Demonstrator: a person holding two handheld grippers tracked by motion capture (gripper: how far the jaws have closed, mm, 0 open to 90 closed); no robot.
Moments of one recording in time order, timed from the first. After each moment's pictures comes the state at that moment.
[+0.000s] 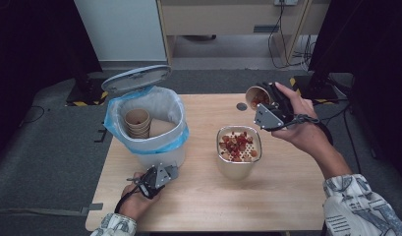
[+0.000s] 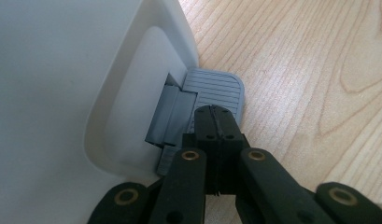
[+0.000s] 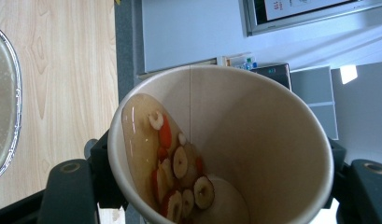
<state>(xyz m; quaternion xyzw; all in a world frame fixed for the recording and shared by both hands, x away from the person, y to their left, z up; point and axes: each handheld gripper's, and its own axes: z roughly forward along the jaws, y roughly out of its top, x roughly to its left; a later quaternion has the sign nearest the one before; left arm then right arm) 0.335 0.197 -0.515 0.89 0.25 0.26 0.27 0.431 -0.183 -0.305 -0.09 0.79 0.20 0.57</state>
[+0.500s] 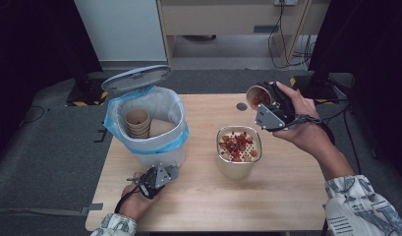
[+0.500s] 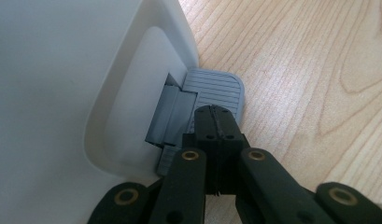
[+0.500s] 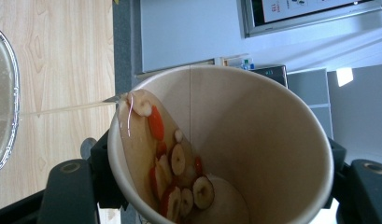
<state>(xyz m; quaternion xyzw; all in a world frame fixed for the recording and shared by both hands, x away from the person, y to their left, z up) 0.335 0.197 -0.515 0.89 0.25 0.26 0.27 0.427 -0.183 -0.301 -0.10 0.79 0.20 0.58</state>
